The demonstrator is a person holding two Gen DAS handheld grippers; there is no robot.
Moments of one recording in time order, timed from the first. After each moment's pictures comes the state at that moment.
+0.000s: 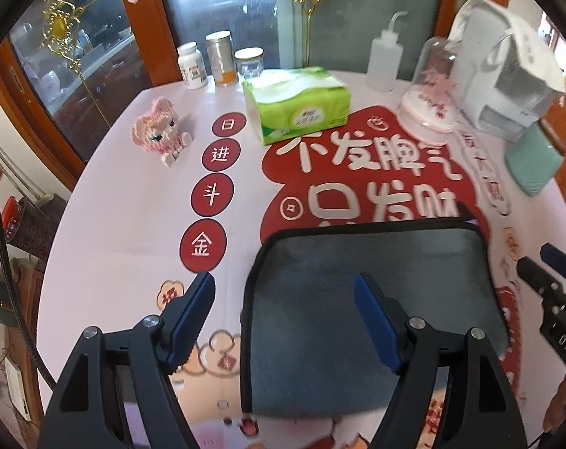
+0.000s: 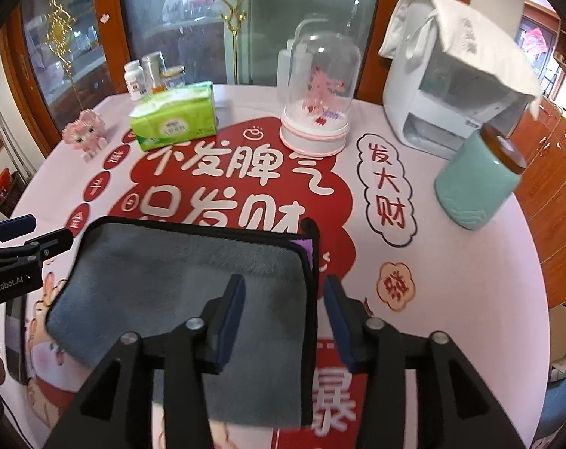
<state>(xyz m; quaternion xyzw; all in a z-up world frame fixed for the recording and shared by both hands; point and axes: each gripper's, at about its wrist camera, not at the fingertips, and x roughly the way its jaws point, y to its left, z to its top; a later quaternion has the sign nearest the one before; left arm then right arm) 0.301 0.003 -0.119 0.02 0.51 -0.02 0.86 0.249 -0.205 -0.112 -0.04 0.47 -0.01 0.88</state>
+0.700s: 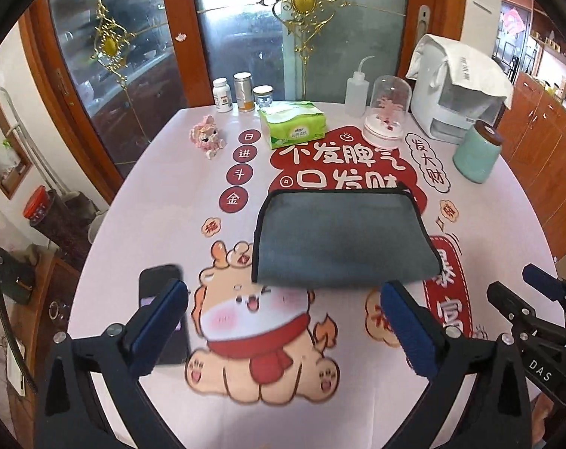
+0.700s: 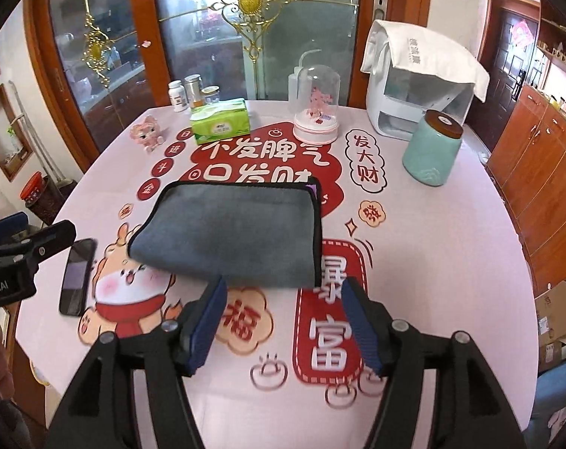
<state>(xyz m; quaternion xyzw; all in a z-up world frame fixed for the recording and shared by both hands) 0.111 -0.001 -0.019 0.01 0.45 0.00 0.89 0.079 -0.198 -0.043 -0.02 0.45 0.01 0.89</state>
